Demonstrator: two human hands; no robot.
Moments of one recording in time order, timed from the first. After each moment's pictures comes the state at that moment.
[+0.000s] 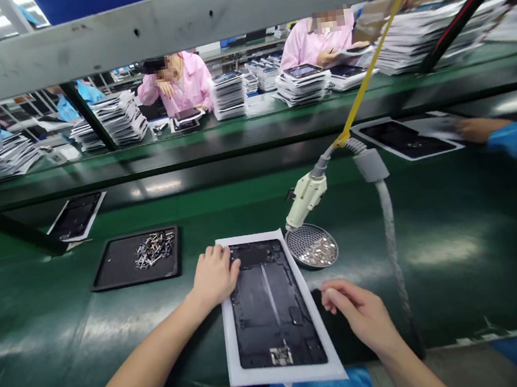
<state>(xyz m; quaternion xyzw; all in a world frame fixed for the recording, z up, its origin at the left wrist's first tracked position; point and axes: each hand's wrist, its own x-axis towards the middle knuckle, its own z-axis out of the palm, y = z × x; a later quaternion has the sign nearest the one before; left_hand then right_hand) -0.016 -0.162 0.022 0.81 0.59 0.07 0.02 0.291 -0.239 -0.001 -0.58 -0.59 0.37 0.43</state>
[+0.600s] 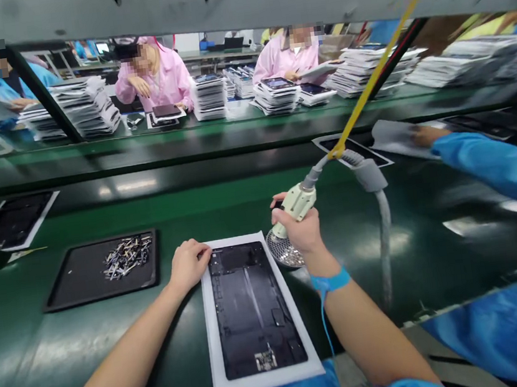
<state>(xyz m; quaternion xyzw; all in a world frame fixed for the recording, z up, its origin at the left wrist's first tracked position) -0.036 -0.117 0.007 0.76 0.60 0.20 0.16 0.241 -0.093 0.062 -0.45 -0.53 0.32 0.64</state>
